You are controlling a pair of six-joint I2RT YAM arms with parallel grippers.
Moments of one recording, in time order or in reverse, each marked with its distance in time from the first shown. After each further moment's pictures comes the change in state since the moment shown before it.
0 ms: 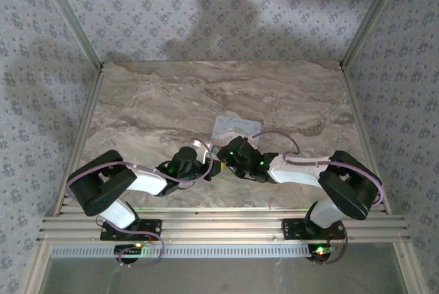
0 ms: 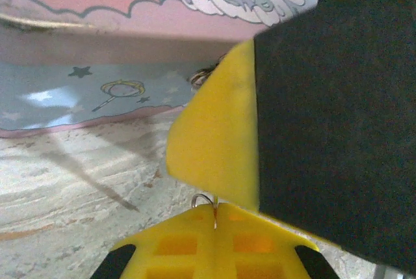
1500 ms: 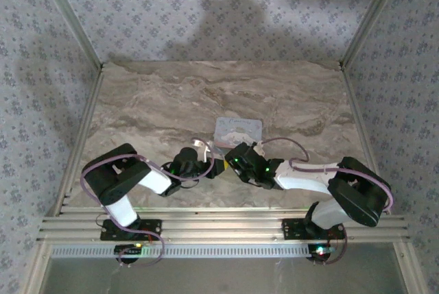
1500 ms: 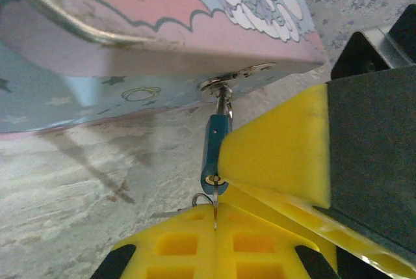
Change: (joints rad) left arm 0.005 0.135 0.000 0.214 0.058 -0.199; right arm 0.028 -0.079 -0.083 0.001 0.119 0.130
